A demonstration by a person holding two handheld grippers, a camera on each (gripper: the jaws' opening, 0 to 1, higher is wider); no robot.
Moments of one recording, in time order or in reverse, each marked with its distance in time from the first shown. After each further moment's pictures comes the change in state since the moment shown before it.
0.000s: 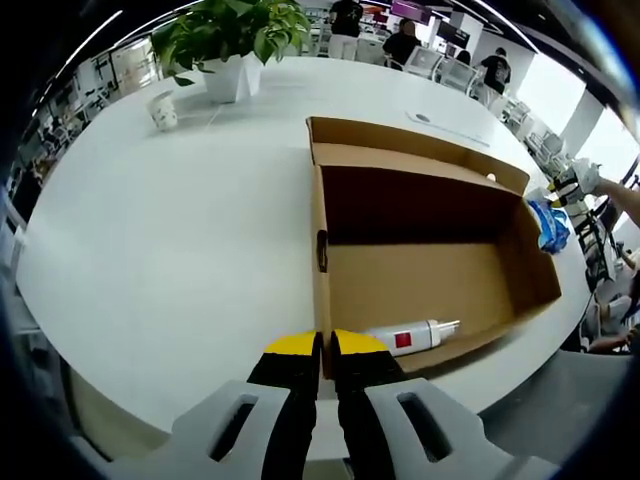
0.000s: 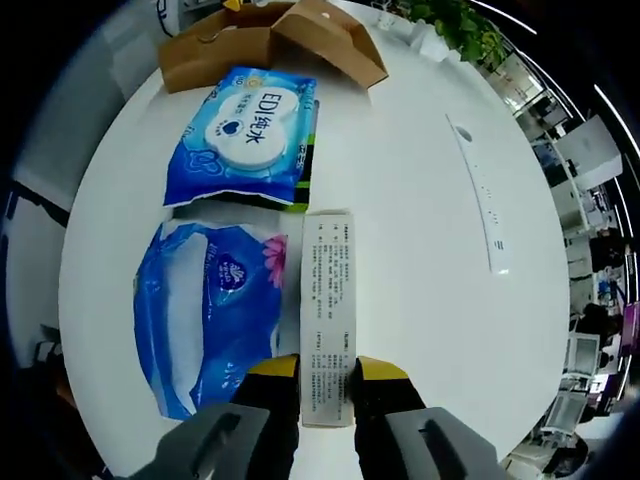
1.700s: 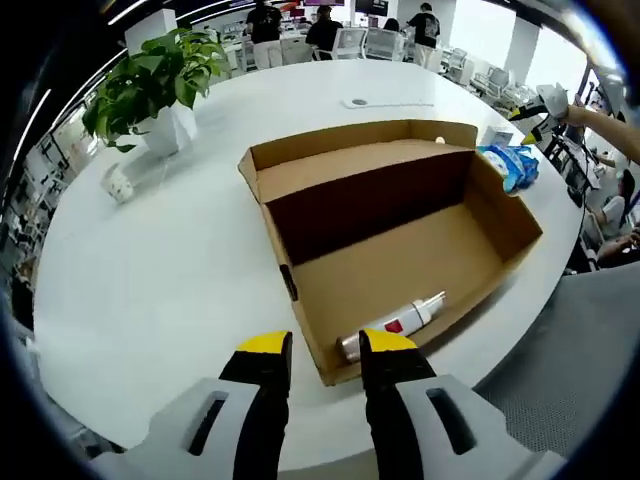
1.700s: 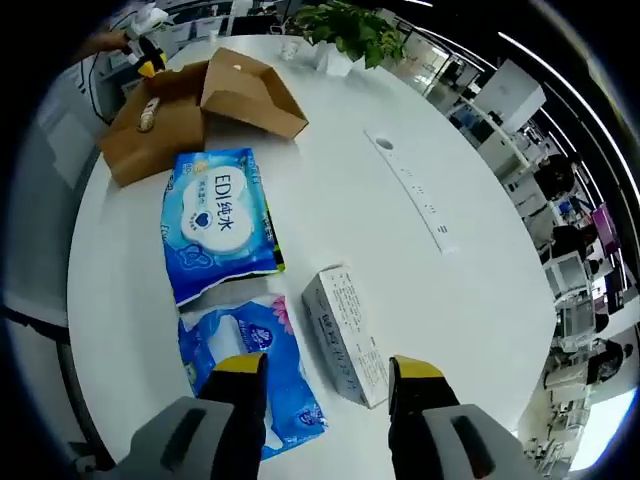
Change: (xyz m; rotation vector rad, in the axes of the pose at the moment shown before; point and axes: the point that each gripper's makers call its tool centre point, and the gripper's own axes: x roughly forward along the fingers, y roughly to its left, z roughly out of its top) left arm -0.021 -0.025 0.021 0.380 0.020 -0.082; right arm -0.050 0.013 0.031 0.416 -0.152 -0.177
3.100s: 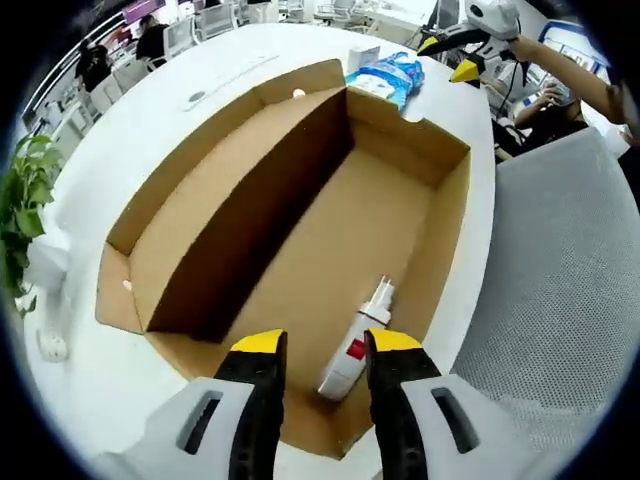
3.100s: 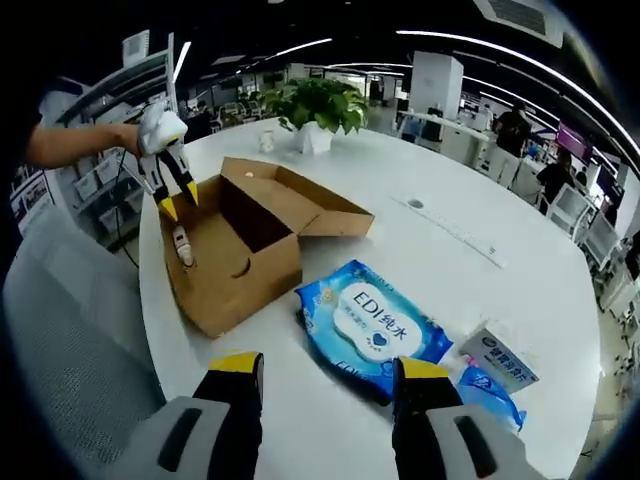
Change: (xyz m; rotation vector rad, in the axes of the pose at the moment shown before) left arm 0.046 -0.057 0.012 0.561 0.217 -0.374; right arm -0.030 0.174 0.114 0.360 -0.276 0.079
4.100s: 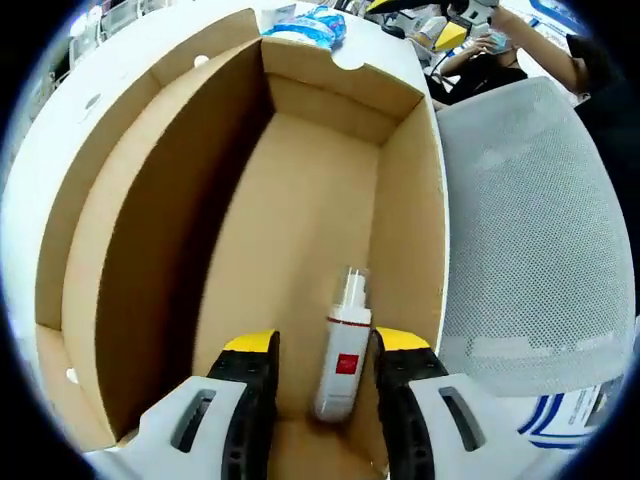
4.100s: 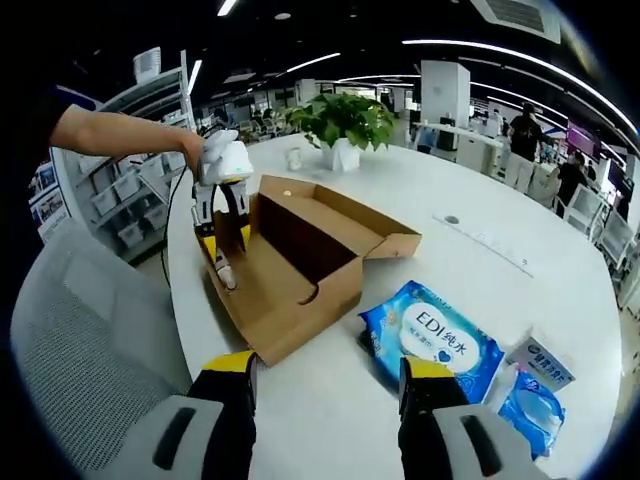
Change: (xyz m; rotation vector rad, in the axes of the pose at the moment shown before) left arm 0.035 -0.023 -0.005 0.247 0.161 -0.329; right arm 0.005 0.047 0.015 0.027 -0.062 0.074
